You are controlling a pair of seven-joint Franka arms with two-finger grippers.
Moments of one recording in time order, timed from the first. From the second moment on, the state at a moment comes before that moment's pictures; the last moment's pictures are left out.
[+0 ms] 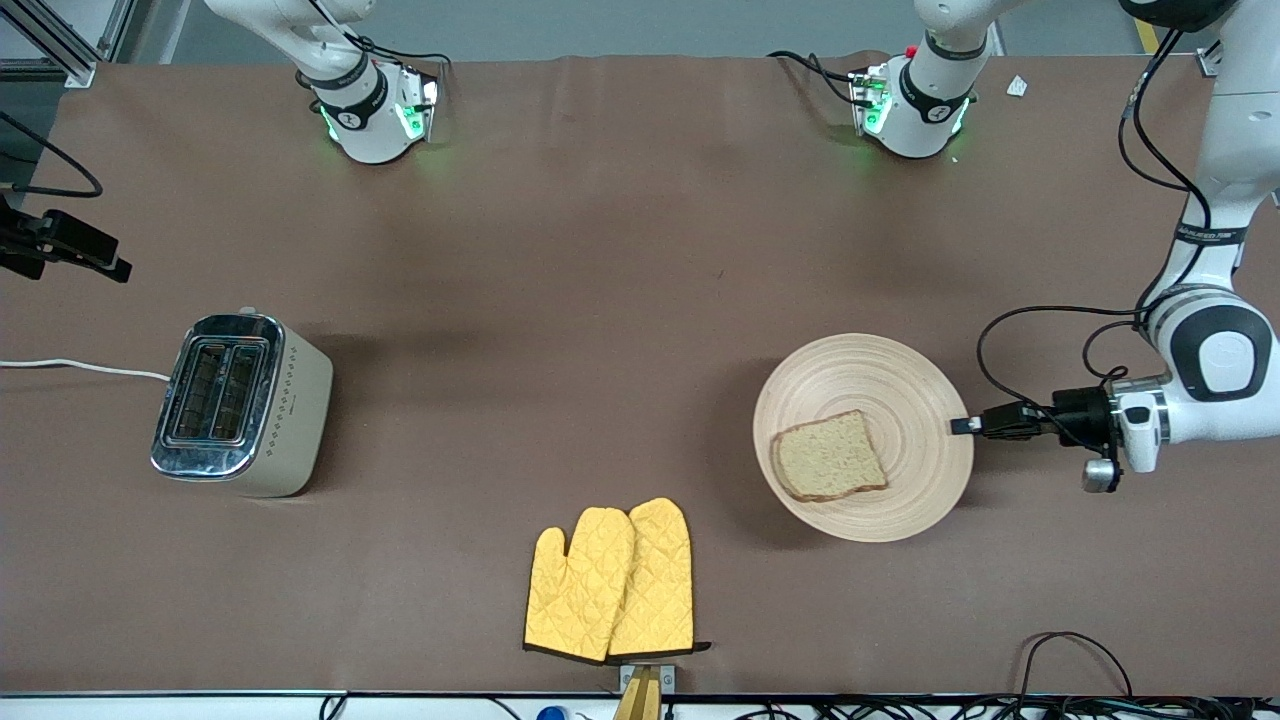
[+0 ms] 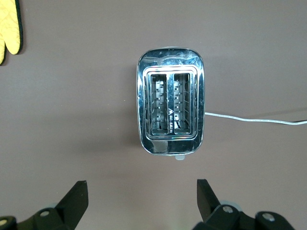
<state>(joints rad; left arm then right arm) 0.51 0.68 -0.33 -1.65 -0.81 1.85 0.66 -0.02 0.03 -0.06 -1.50 0.02 1.50 -0.03</state>
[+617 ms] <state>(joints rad) 0.60 0.80 -0.31 -1.60 -0.71 1.85 0.72 -0.02 0.03 -0.07 -1.50 -0.01 1.50 -0.07</state>
